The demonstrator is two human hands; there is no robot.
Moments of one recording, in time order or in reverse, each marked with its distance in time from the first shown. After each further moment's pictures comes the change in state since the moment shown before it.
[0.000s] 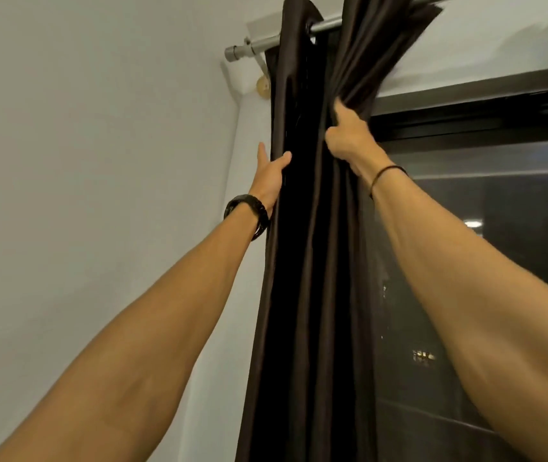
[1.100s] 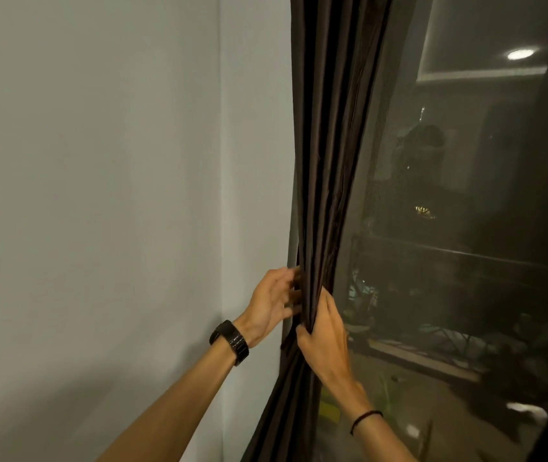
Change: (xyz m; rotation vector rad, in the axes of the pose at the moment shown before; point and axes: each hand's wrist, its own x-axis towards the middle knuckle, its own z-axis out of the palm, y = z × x) left_hand -0.400 -0.226 -0.054 -0.294 -0.144 -0.815; right_hand -0.528 0.158 0.209 0.106 -0.266 0.448
